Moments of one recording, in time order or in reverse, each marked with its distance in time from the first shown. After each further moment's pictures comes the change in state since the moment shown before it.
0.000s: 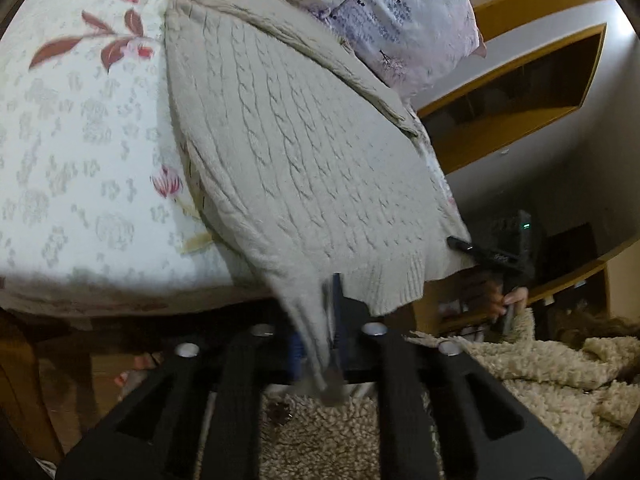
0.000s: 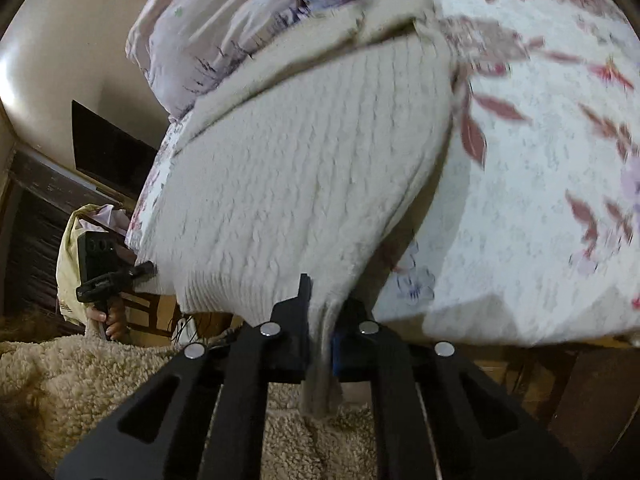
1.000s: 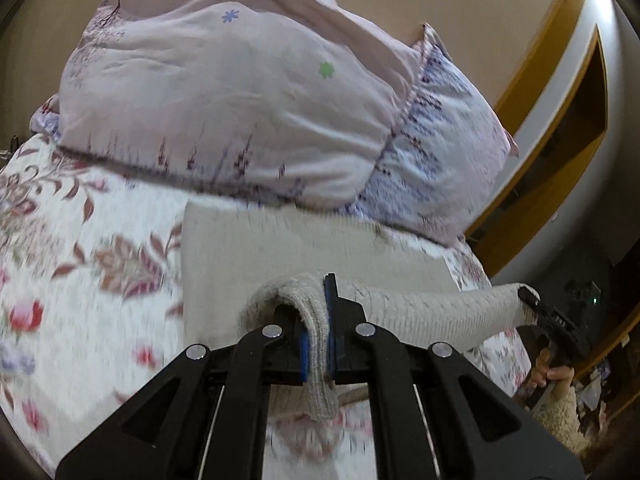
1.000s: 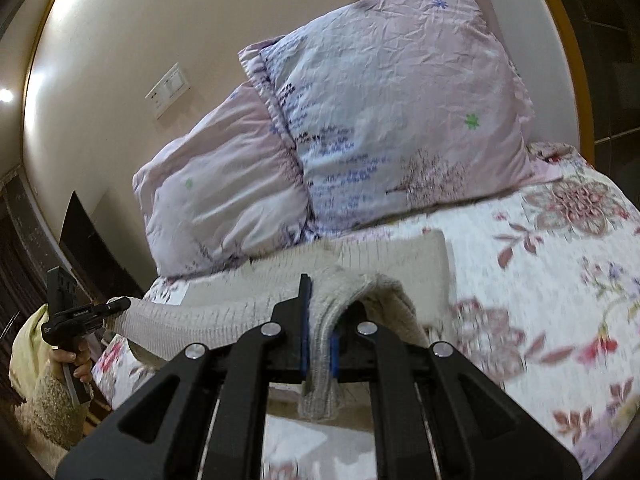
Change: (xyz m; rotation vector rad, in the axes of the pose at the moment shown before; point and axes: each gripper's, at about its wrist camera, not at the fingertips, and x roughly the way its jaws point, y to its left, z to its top) left arm -0.037 -0.026 0.197 0.125 -0.412 0.236; right arm -0.041 0.033 0.135 -0.124 -0.619 -0.099
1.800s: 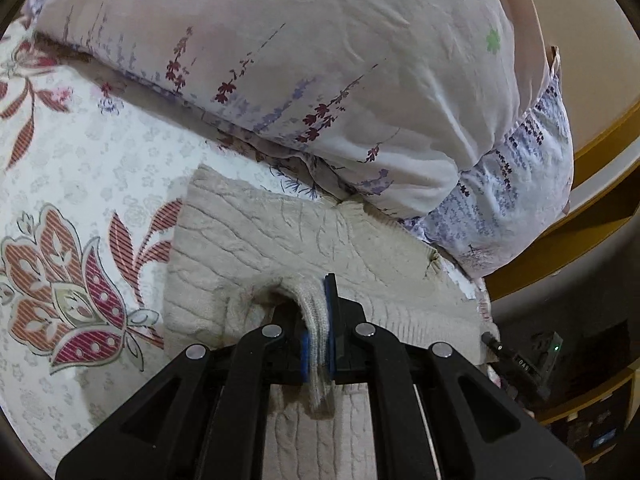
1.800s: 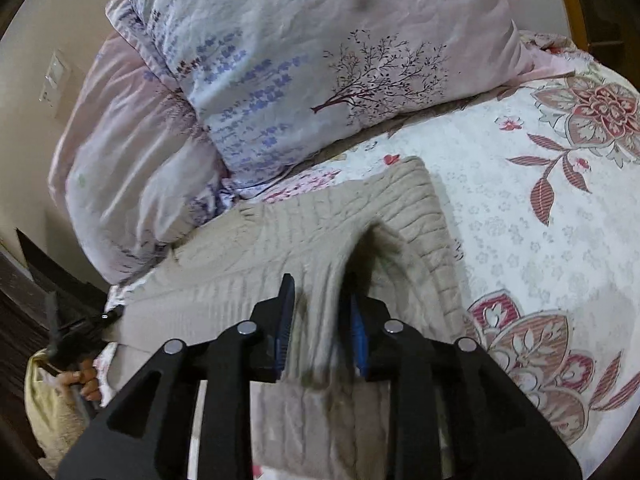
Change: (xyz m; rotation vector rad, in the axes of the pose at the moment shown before) left arm 0.119 0.084 0.017 -0.307 0.152 -0.033; right arm 0.127 -0.077 -0.014 0.224 0.261 -0.093
